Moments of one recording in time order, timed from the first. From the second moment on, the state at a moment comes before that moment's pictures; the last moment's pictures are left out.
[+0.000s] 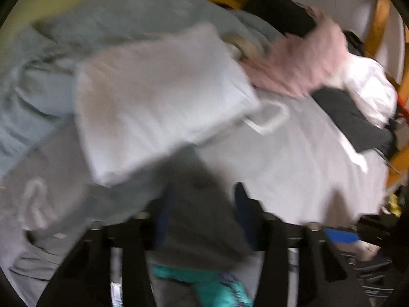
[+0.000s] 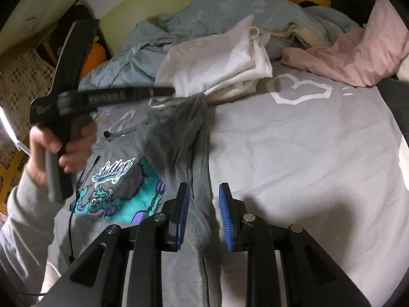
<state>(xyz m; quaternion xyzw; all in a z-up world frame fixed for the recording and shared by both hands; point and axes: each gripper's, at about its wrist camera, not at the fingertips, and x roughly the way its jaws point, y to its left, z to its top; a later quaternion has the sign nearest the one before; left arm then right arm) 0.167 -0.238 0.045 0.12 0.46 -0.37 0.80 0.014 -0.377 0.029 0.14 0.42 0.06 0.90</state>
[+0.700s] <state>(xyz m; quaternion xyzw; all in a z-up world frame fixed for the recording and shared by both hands) 0.123 -0.194 0.048 0.05 0.42 -0.24 0.87 0.016 -0.378 0.023 0.11 0.43 0.03 0.89</state>
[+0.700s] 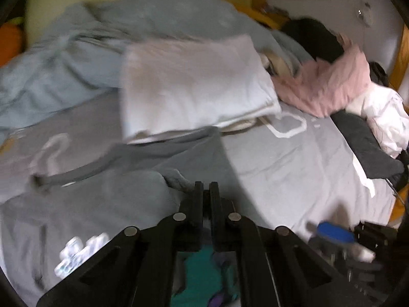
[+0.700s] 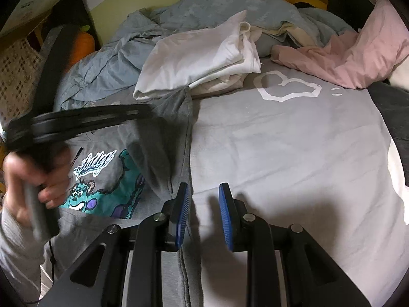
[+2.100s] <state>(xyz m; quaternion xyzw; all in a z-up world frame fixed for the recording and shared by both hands) -0.046 0.046 0.084 -0.04 0.33 -0.05 0.94 0.029 -0.206 0.012 0.04 0.44 0.15 0.89</state>
